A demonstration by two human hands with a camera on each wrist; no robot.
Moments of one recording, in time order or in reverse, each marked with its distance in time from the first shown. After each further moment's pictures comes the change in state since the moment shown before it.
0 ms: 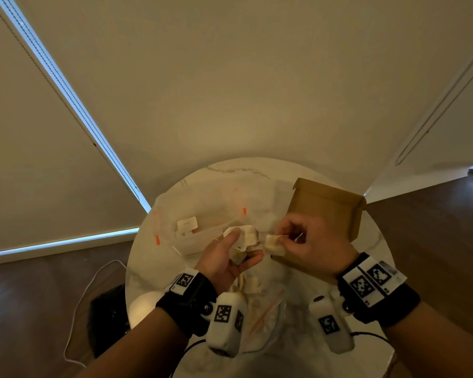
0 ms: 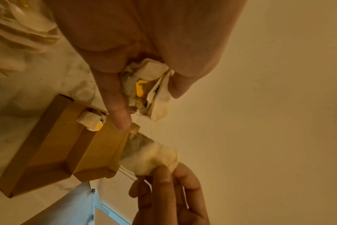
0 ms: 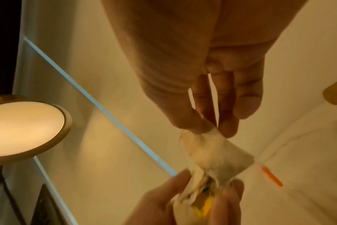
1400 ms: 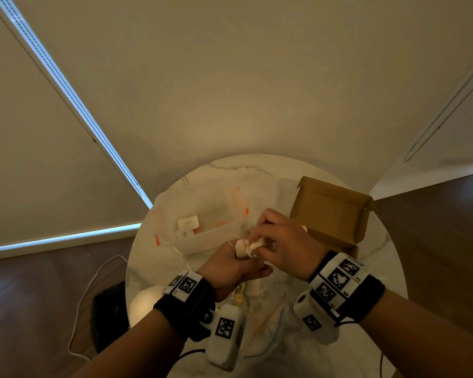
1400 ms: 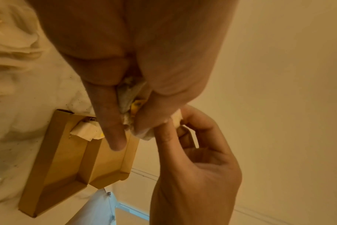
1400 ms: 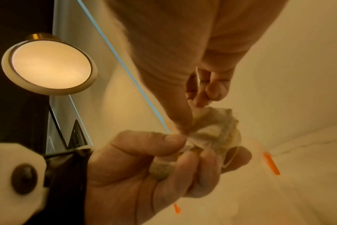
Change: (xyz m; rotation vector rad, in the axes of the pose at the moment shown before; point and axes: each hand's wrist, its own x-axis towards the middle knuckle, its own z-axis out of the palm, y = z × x) left_hand 0.001 -0.006 -0.007 0.369 -0.293 0.086; right_hand 0.032 0.005 0.042 -0.146 -0.088 -0.276
